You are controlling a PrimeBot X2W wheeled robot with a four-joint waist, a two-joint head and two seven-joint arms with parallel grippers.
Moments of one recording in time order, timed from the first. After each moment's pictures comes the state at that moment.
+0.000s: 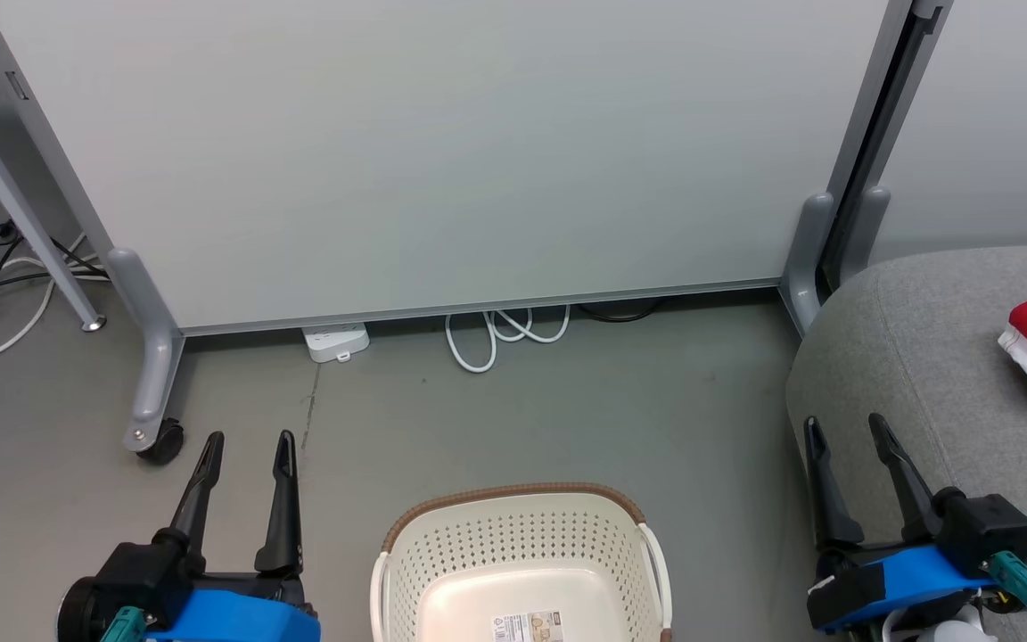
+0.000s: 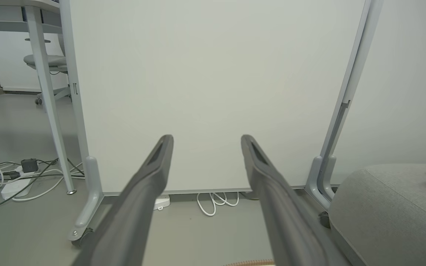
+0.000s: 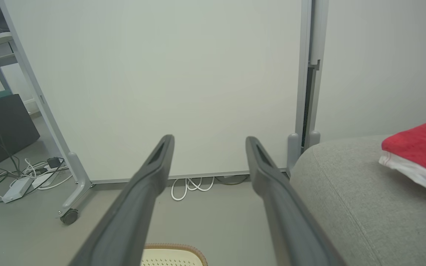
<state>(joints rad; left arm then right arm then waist) -0.09 0.05 -0.06 0.18 -0.19 -0.06 -0.26 -0.11 -0.11 0.02 0.29 0.17 0.13 -0.26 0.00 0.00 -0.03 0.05</state>
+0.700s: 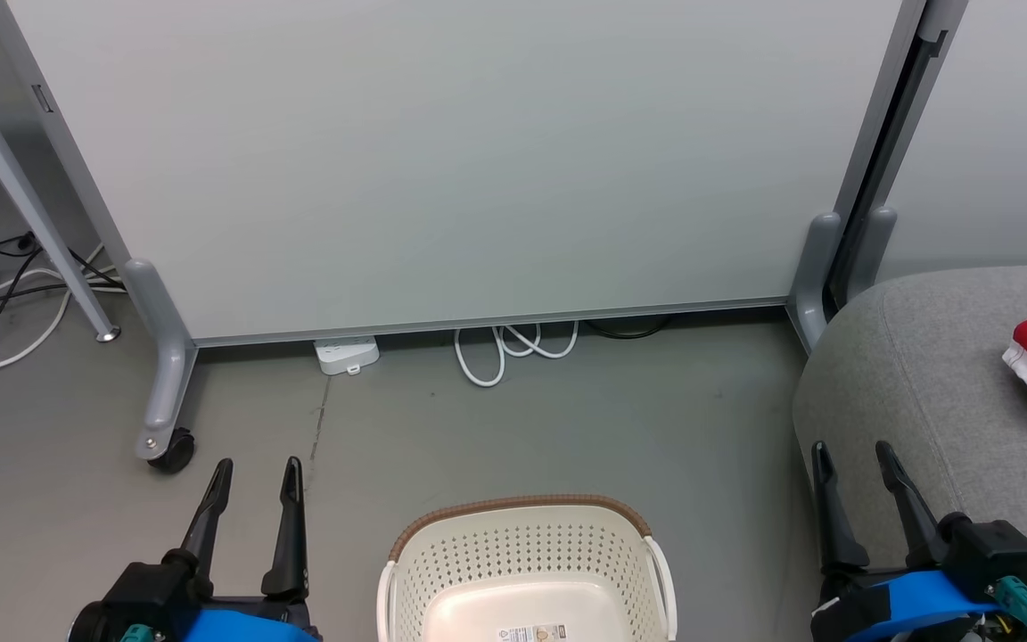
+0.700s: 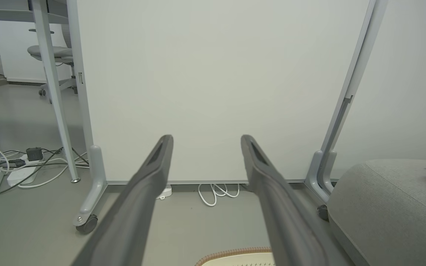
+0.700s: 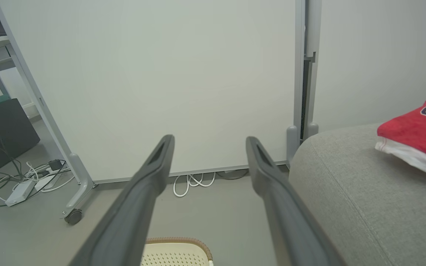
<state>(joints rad) -0.05 0.05 -0.07 0.20 -0.20 -0.06 -0.26 -0.06 -0.08 -0.01 0.29 0.18 0.13 -0.26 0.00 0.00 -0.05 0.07</state>
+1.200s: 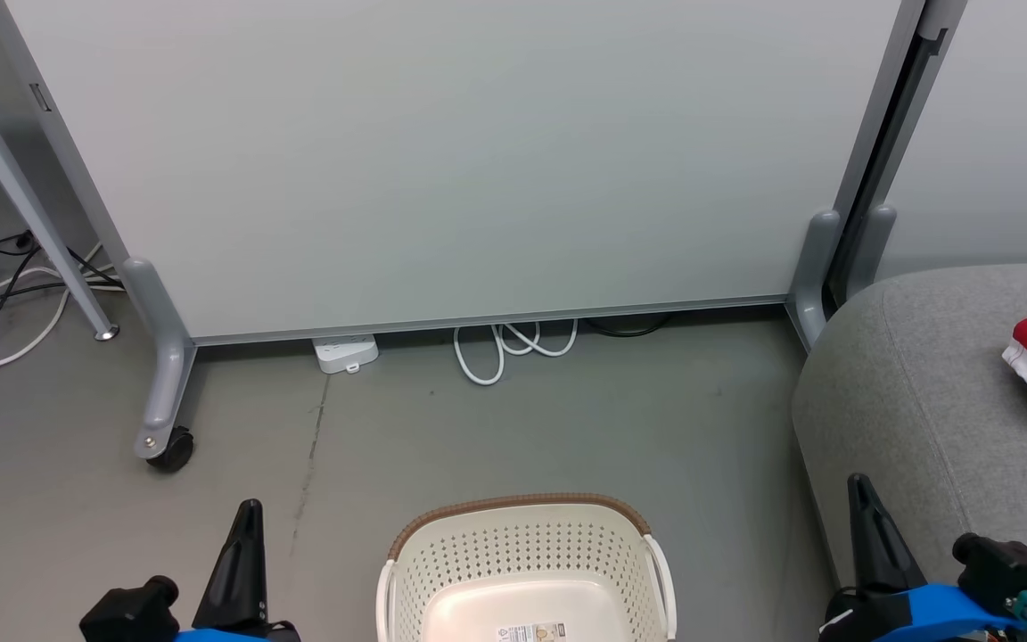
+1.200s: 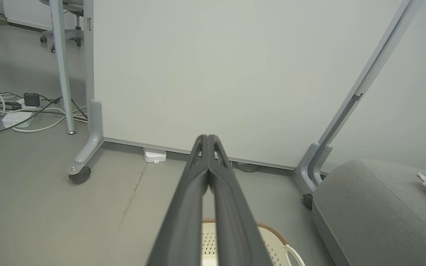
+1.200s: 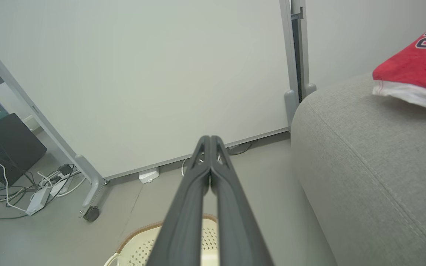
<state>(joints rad) -0.02 0.04 -0.06 0.26 -0.33 -0.07 -0.22 -0.04 -0.08 -0.02 0.34 0.30 0.13 -0.22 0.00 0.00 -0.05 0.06</state>
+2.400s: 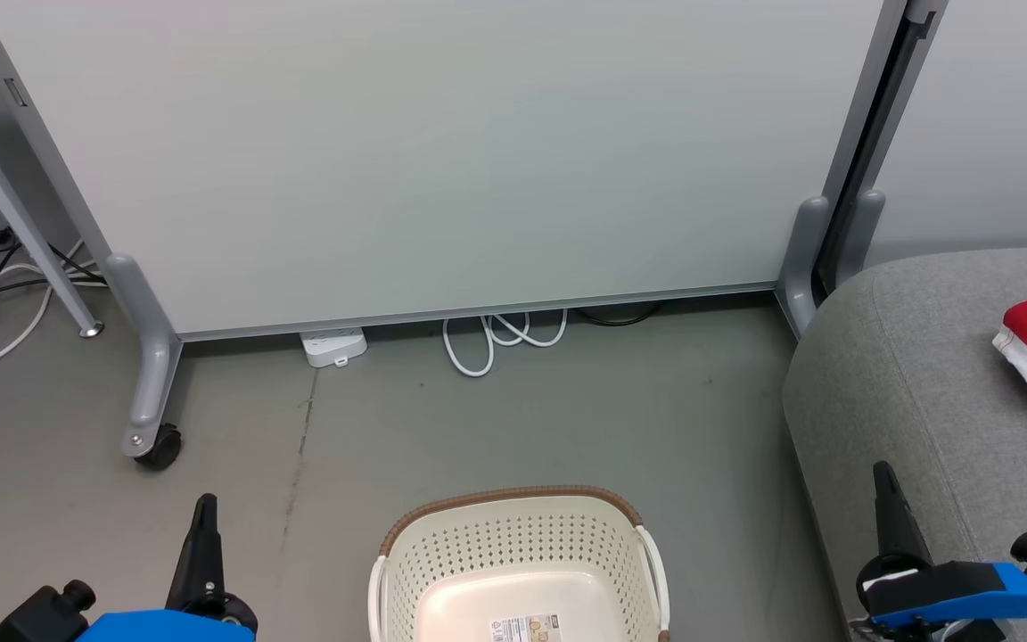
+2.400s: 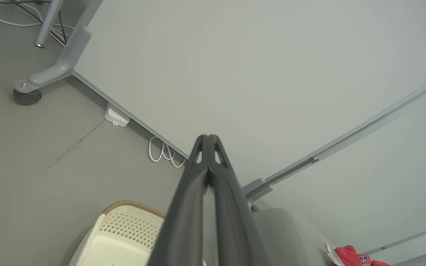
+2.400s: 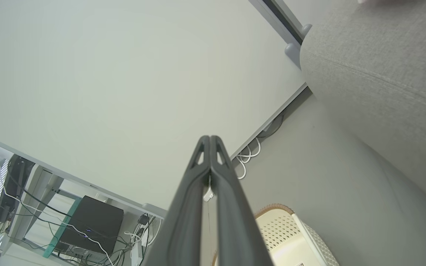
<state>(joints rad) -0.04 0.04 0.01 0.26 -0.88 -0.09 -0.08 -0.05 -0.07 -0.06 0.30 0.86 0.13 -0.08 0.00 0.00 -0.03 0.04</state>
